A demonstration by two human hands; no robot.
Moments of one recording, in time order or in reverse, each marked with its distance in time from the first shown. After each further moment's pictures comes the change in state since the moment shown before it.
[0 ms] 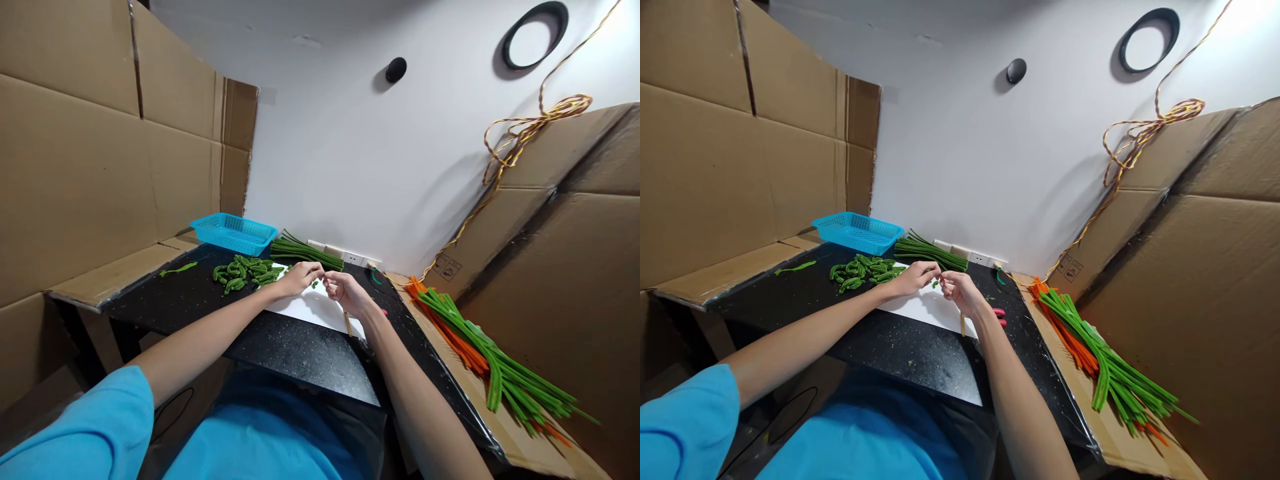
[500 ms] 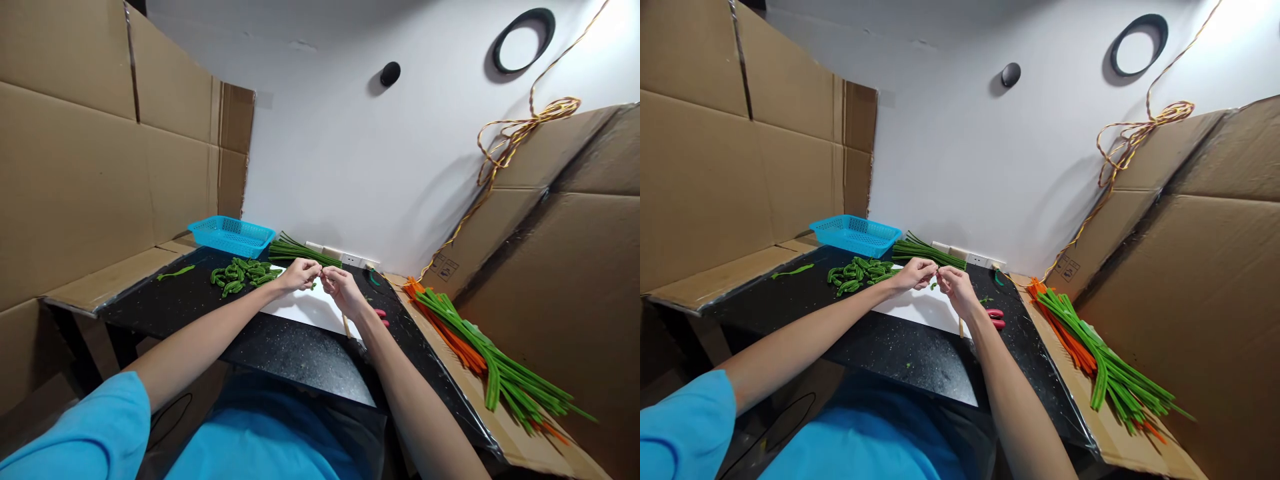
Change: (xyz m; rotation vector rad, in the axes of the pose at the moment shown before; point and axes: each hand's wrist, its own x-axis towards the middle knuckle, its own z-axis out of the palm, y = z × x) left_hand 0.007 0.008 0.002 -0.605 -0.006 -0.266; right_hand 0.000 0.001 0.015 0.002 0.076 -0.246
